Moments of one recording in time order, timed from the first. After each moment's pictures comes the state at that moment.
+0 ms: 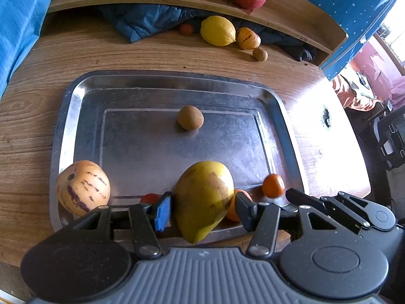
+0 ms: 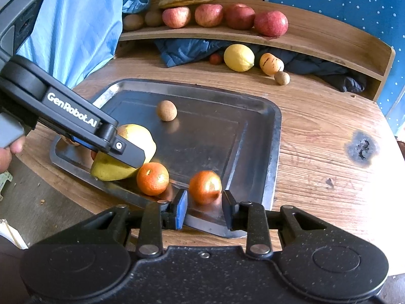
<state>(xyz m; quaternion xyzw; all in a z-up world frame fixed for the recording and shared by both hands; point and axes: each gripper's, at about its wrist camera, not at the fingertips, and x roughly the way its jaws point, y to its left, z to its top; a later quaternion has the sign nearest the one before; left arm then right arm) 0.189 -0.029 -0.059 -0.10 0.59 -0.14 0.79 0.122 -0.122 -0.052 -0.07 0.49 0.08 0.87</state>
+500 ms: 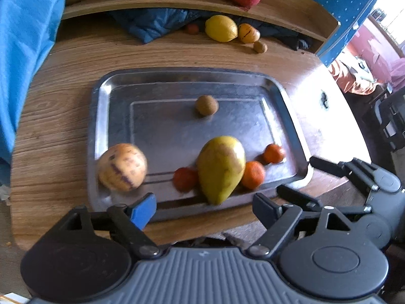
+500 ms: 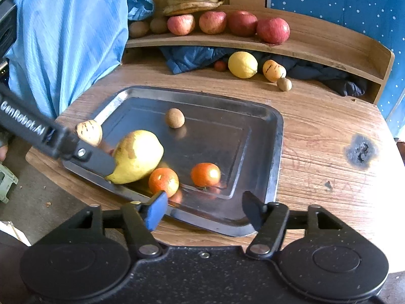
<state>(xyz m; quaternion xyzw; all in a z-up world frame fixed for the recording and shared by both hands) 0.162 -0.002 -0.035 -0.06 0.60 -0.15 0.78 0.117 -0.119 -0.034 -0.06 0.48 0.09 0.87</state>
